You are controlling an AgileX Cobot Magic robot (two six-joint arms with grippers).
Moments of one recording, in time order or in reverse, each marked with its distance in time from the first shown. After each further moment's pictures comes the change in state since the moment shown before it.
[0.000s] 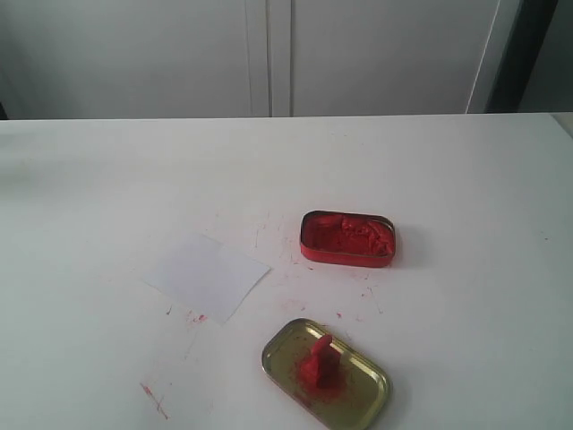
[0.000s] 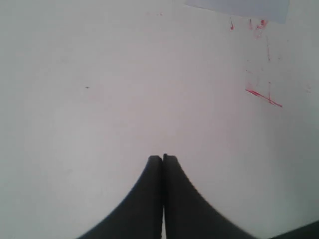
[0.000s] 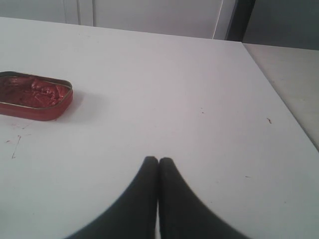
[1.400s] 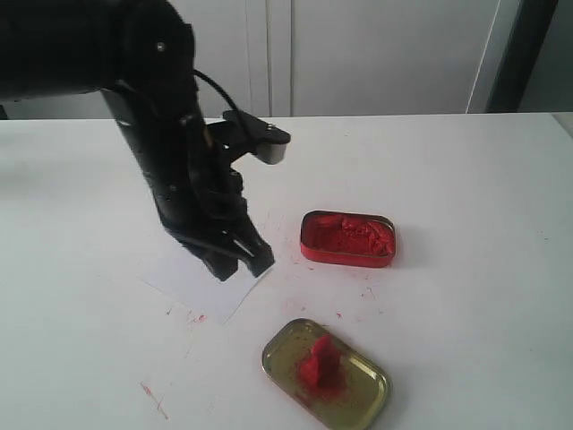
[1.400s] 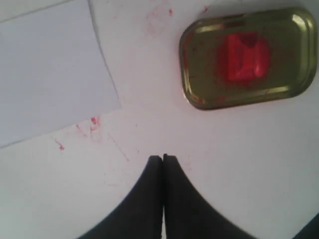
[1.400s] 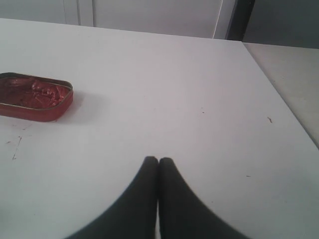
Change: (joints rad) left arm -0.727 0.909 -0.633 0.059 0.002 -0.195; right arm 0.000 0.000 0.000 0.002 0.000 0.011
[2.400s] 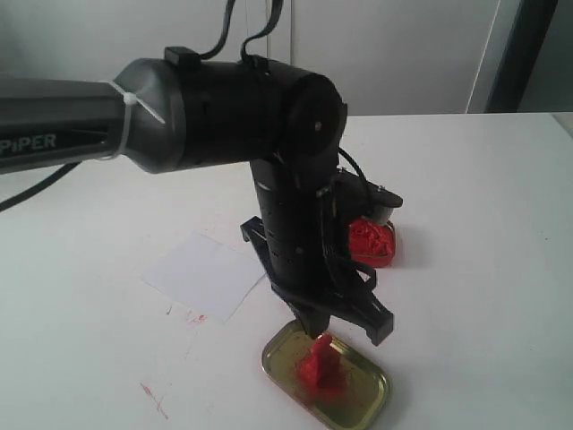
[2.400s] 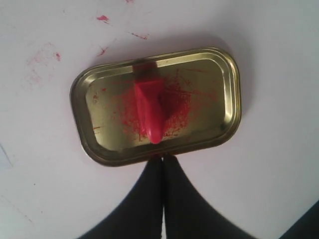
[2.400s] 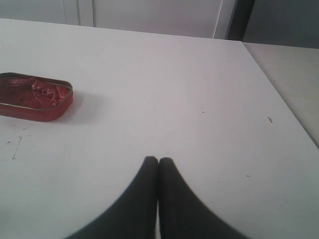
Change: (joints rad) left arm -0.212 0.212 -0.172 -0.002 0.012 -0.196; right arm 0.000 0.000 0.000 0.000 0.000 0.000
